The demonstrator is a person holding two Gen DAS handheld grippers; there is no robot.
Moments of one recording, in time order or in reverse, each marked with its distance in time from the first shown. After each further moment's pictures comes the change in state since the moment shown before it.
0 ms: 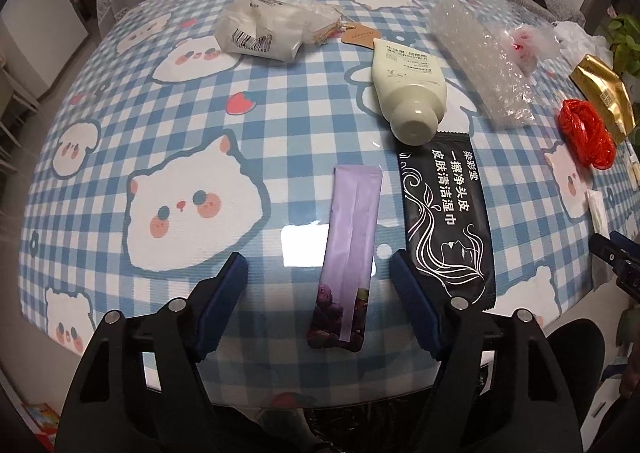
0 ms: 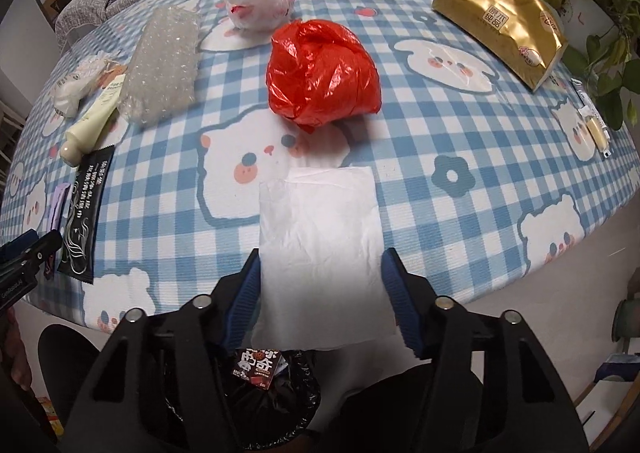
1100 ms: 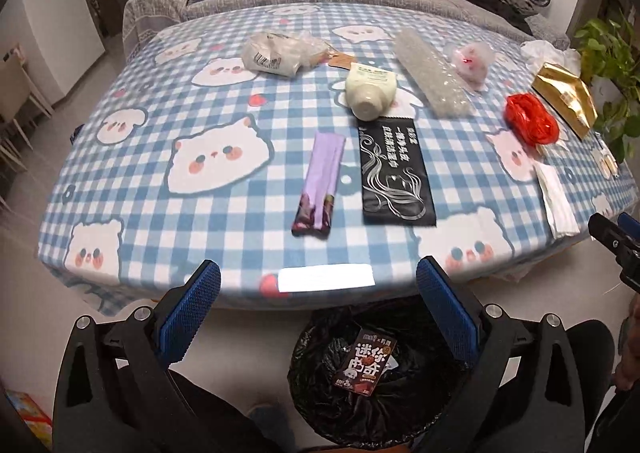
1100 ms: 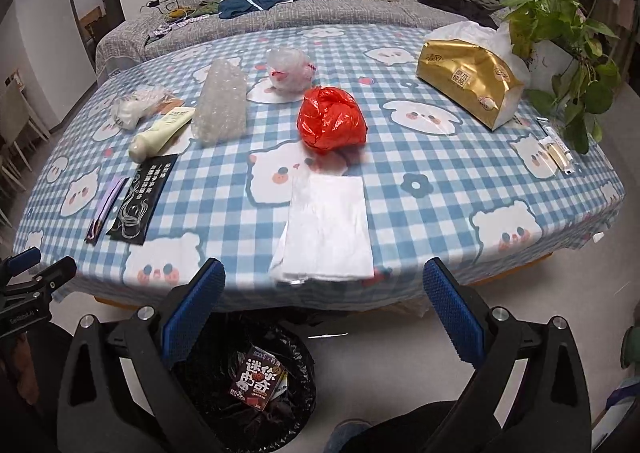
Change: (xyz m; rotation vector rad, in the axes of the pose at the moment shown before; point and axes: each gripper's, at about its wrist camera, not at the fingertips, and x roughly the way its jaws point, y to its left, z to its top) left arm -0.069 -0.010 -0.072 -0.036 -0.155 -0.001; right arm -0.072 -0.003 -0.058 -0.043 -0.262 0.039
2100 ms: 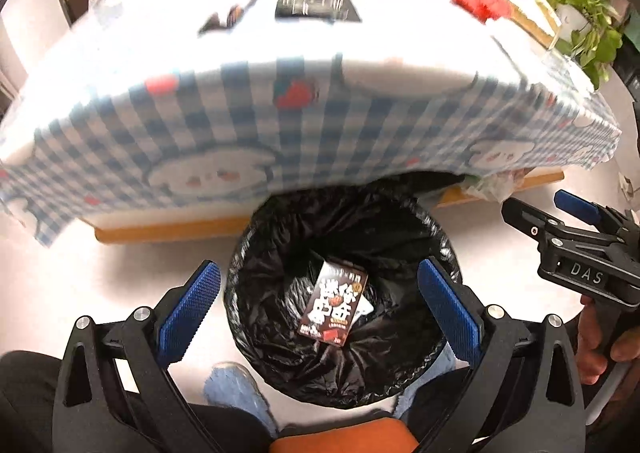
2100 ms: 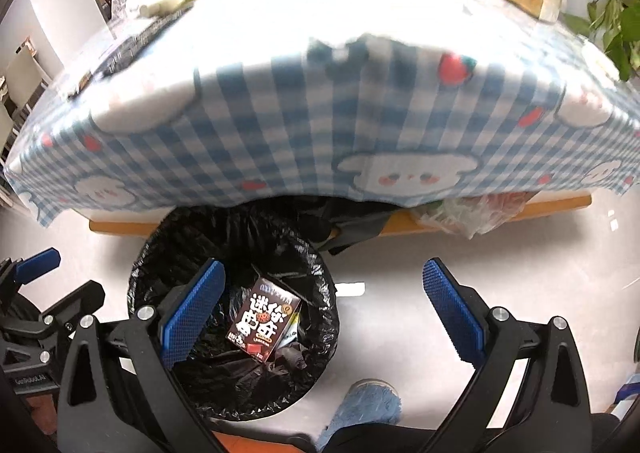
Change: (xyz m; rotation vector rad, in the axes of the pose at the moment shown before) left arm 0.031 -0.041 -0.122 0.056 0.078 -0.094; right arm 0.058 0.020 -0.121 -0.045 0.134 0.074
